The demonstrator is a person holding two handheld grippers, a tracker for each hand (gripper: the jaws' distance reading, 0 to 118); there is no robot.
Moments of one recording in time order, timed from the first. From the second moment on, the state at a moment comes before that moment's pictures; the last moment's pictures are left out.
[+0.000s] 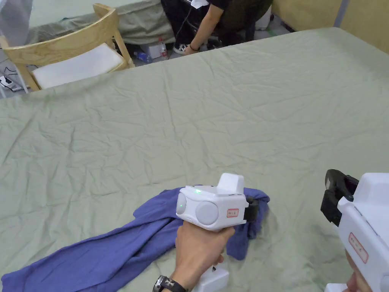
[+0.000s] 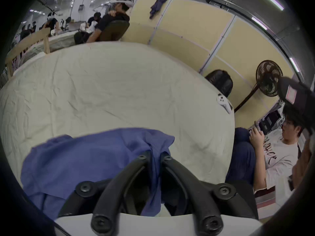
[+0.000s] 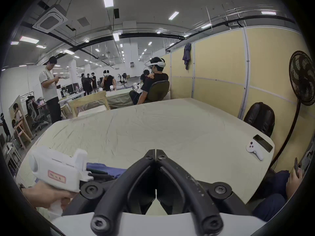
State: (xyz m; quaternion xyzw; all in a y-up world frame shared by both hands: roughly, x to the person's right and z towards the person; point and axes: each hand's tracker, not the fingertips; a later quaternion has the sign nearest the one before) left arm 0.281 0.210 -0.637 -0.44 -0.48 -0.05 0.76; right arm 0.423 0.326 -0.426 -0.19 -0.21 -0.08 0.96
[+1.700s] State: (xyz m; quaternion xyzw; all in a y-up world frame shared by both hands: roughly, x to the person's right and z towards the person) left arm -0.198 0.268 -0.617 -0.43 -0.08 0.00 0.90; right arm 0.294 0.339 -0.468 -0.22 -0.08 0.00 0.97
